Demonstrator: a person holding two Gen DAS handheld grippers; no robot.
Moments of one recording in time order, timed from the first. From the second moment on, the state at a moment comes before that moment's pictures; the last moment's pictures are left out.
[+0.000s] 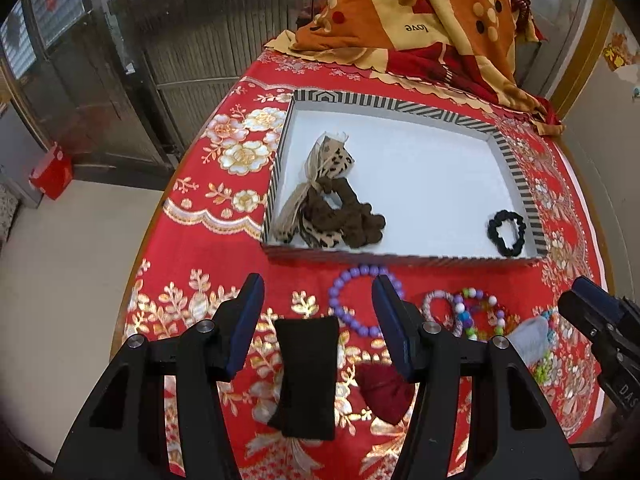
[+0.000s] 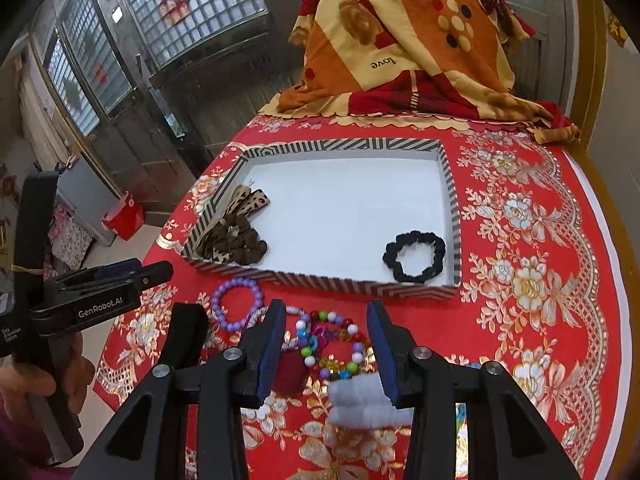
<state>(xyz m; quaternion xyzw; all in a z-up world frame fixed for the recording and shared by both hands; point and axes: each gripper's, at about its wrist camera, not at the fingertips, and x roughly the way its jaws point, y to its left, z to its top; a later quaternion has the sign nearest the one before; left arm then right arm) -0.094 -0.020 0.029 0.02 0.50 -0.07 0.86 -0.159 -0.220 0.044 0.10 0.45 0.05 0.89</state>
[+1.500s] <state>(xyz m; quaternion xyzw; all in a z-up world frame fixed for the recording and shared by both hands) -0.142 -0.027 0.025 0.03 0.50 -0.07 0.86 -0.197 -0.219 0.034 0.09 0.48 0.04 0.87</state>
